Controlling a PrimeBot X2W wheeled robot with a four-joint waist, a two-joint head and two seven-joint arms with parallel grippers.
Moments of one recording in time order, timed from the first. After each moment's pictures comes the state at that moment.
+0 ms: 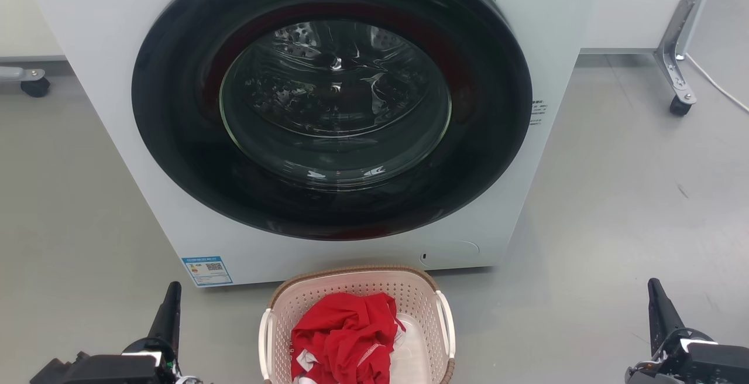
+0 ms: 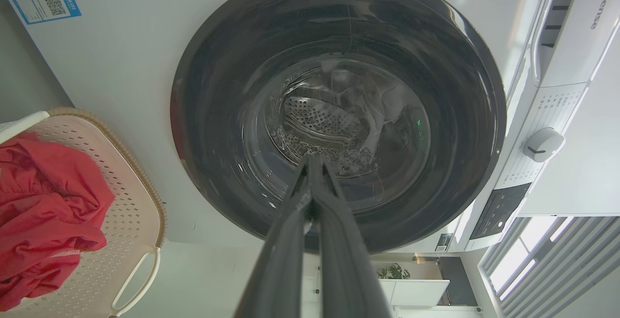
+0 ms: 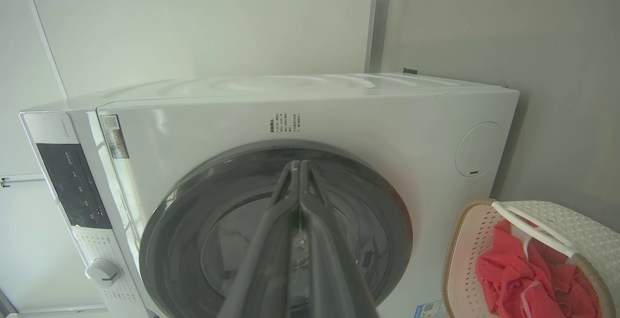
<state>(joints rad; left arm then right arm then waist) -0.08 0.04 0.09 0.30 -1.60 -0.12 0.11 -0.09 -0.04 -0.13 0.30 1.60 0.12 0.11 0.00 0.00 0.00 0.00</state>
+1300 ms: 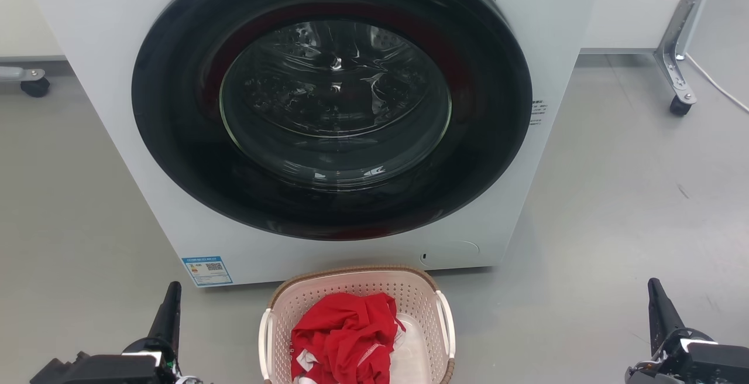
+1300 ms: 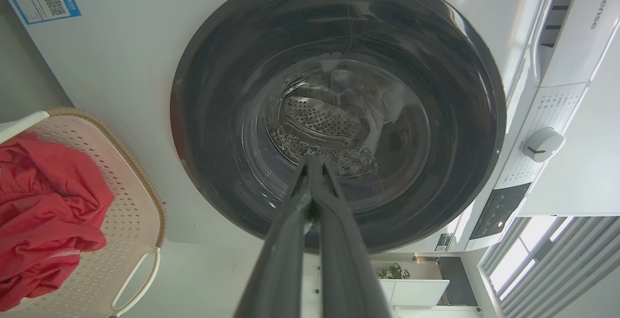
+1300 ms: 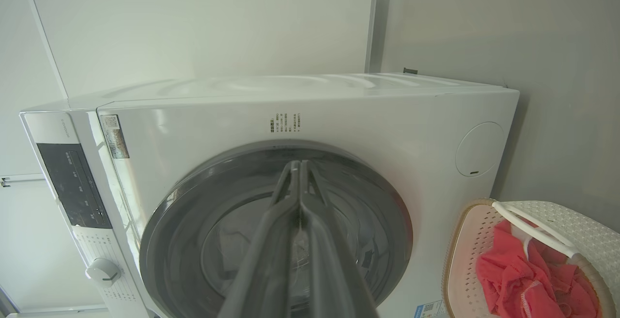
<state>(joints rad) -0.08 0.04 0.09 0.30 -1.60 -0.12 0.11 -0.09 -0.04 -0.13 0.30 1.60 0.12 0.11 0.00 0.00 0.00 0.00</state>
